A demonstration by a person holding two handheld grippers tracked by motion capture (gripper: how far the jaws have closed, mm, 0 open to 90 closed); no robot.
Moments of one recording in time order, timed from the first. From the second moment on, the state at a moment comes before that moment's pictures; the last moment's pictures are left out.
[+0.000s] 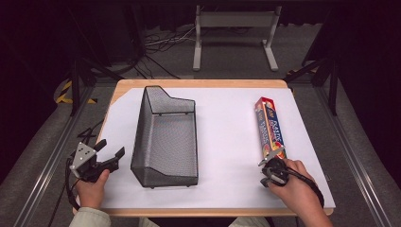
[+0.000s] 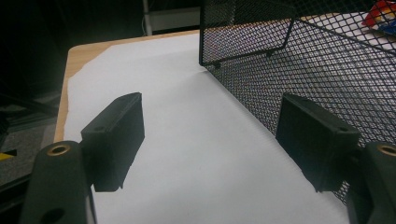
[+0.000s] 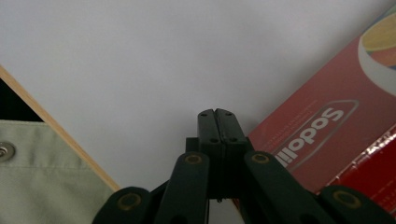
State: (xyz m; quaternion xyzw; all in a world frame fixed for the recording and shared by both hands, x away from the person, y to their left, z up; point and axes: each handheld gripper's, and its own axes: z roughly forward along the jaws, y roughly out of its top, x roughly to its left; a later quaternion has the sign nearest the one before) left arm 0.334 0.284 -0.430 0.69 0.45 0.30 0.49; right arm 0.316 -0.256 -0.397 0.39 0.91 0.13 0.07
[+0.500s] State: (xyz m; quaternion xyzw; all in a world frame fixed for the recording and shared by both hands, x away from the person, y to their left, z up) left arm 0.334 0.284 -0.431 0.69 0.45 0.30 0.49; right arm 0.308 -0.295 -0.397 0.44 0.89 0.10 0.08
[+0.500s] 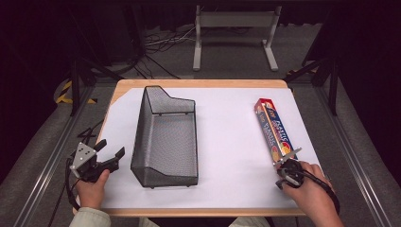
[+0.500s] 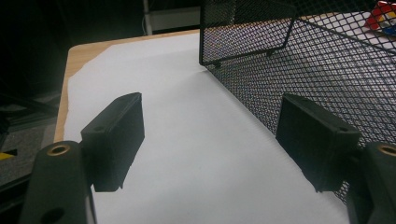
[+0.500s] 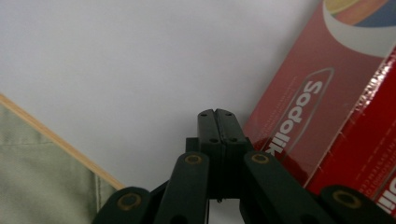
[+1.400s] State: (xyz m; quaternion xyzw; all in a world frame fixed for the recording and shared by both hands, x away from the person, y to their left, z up) left arm 0.335 0.281 -0.432 0.69 0.45 0.30 0.49; right arm 0.305 -0.286 -0.380 0.37 0.88 0.30 0.10
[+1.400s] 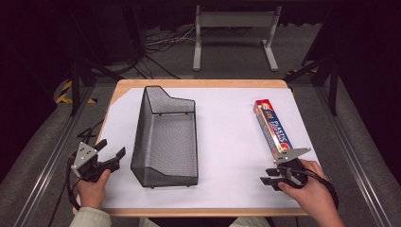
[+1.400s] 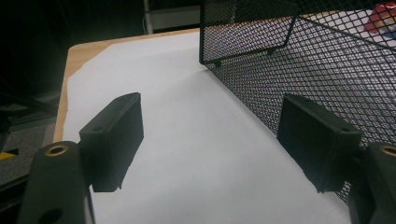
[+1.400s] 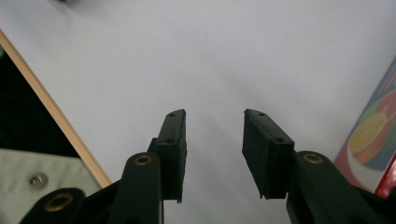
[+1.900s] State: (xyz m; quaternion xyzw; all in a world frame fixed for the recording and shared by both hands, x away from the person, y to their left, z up) left arm 0.334 0.279 -0.433 0.69 0.45 0.31 0.48; right arm 0.321 -0.303 -0.348 0.41 0.80 0.41 0.17
